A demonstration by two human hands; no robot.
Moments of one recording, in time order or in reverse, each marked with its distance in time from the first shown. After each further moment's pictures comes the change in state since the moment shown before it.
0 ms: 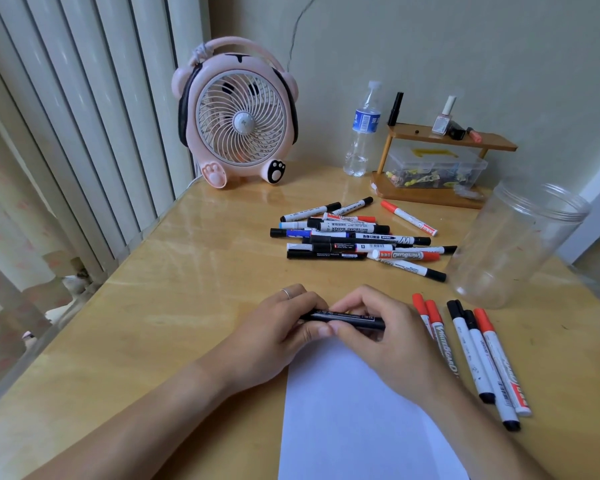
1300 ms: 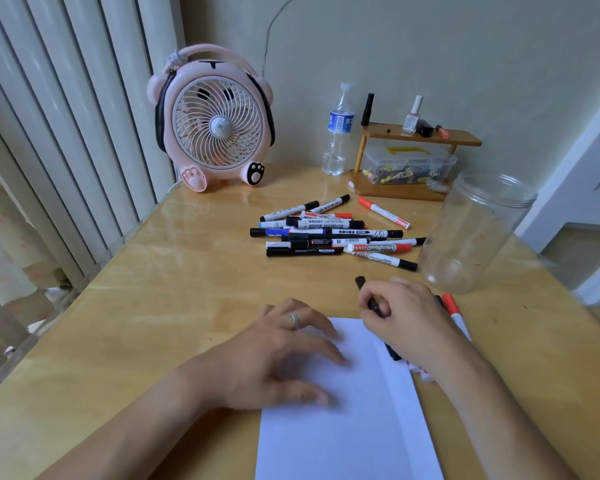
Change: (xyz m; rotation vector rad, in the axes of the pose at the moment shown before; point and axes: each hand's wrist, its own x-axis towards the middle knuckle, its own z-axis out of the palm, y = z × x) left_hand -0.014 0.028 0.000 0.164 -0.324 0.206; right_hand -0.003 0.006 -0.048 -0.566 0.030 0.184
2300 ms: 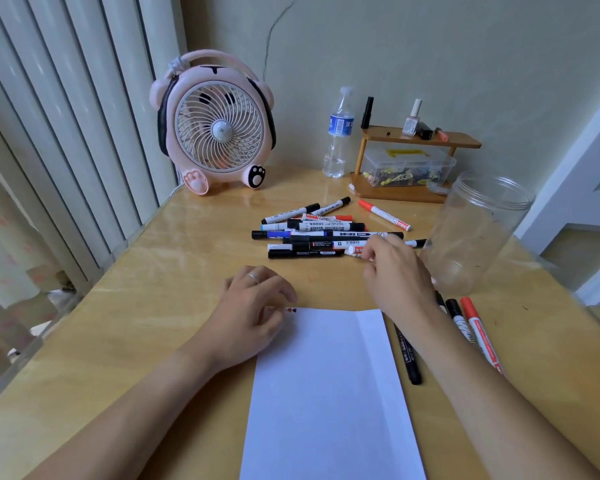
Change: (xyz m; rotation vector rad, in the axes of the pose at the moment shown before) left_hand 0.006 -0.037 -0.004 0.080 0.393 -0.361; right_hand 0.059 -0.004 0.009 -0.194 0.283 0.070
